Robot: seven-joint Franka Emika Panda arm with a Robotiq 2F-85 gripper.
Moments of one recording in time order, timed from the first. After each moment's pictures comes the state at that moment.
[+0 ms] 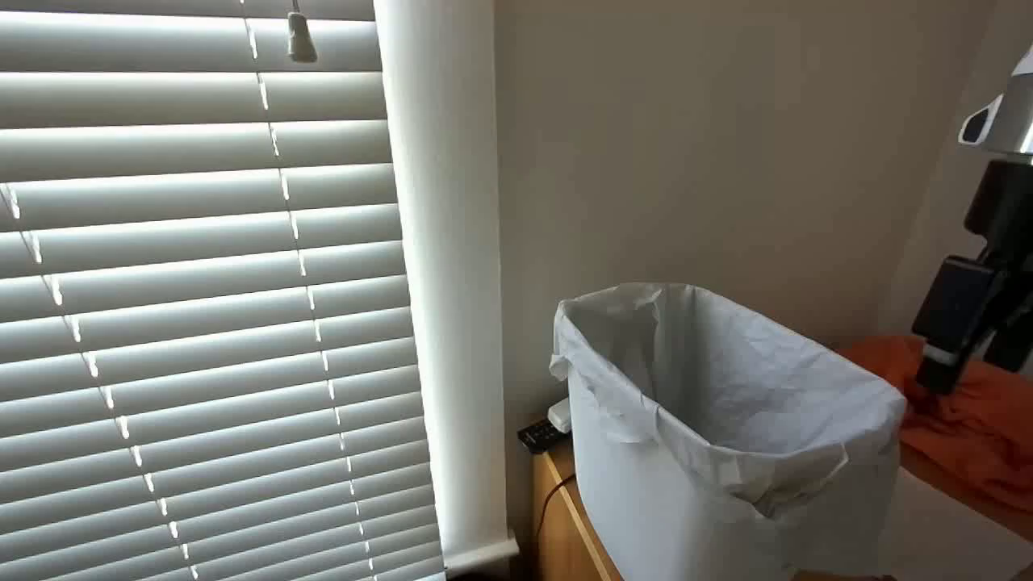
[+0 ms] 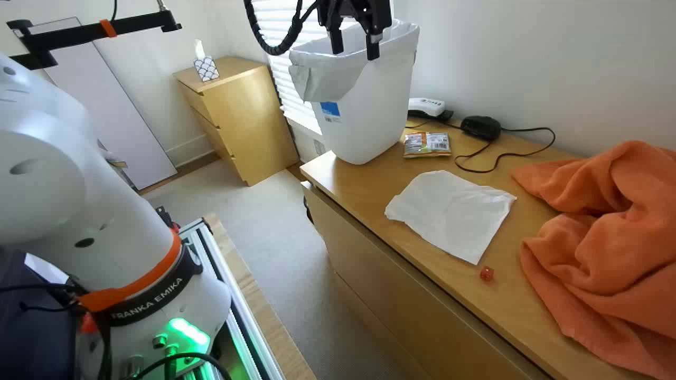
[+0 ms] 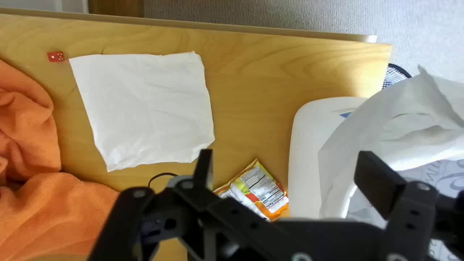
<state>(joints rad) 0.03 -0.38 0.00 -2.39 0.02 2.02 -0.04</state>
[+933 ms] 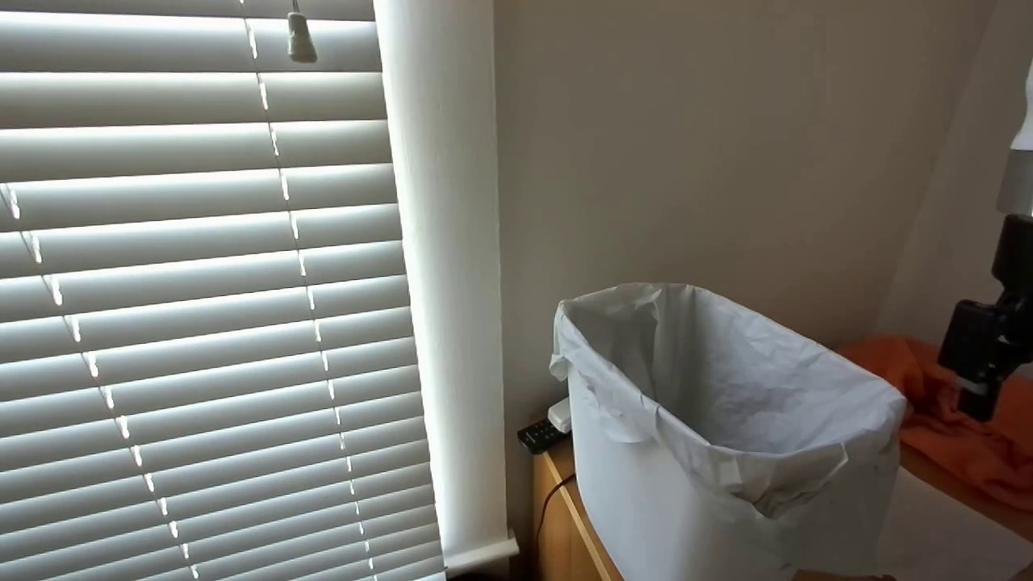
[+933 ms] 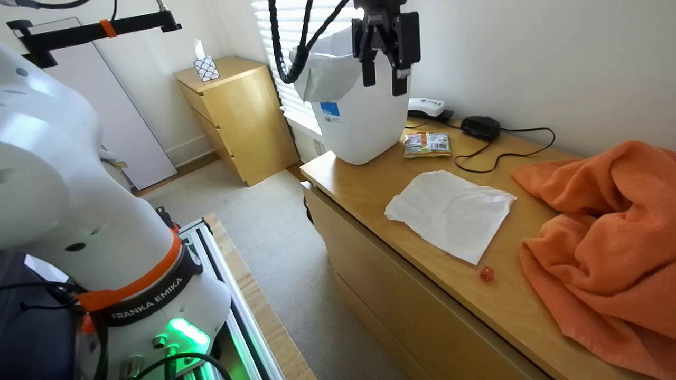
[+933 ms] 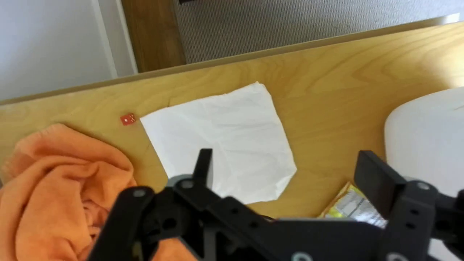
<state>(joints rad) -0.08 -0.28 -0.02 -2.39 -0.10 2.02 0.14</state>
